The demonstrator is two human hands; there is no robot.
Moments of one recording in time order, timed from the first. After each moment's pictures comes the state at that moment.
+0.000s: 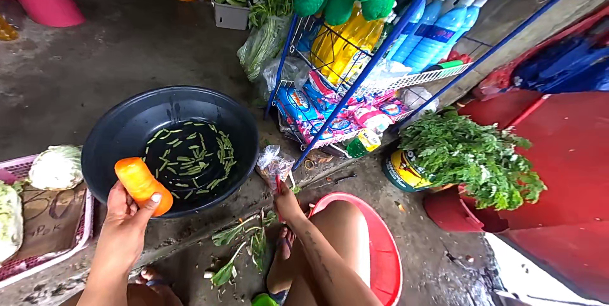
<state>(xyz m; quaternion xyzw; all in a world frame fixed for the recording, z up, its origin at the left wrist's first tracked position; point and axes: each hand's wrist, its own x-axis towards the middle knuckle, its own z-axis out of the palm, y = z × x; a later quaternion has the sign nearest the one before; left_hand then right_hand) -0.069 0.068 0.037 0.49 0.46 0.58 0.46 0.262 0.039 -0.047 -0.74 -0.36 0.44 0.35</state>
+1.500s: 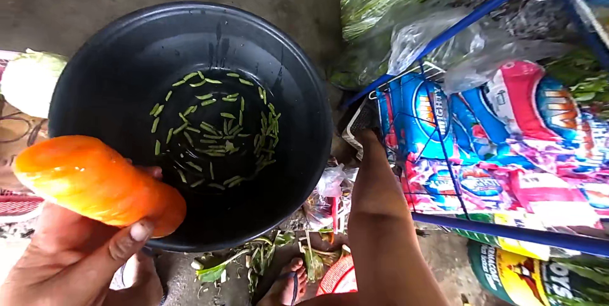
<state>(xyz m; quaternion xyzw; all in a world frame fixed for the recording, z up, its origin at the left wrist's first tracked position) -0.052 0.131 0.001 0.49 0.44 0.58 0.48 0.430 0.404 -0.155 -0.83 -0.47 0.29 -0.09</state>
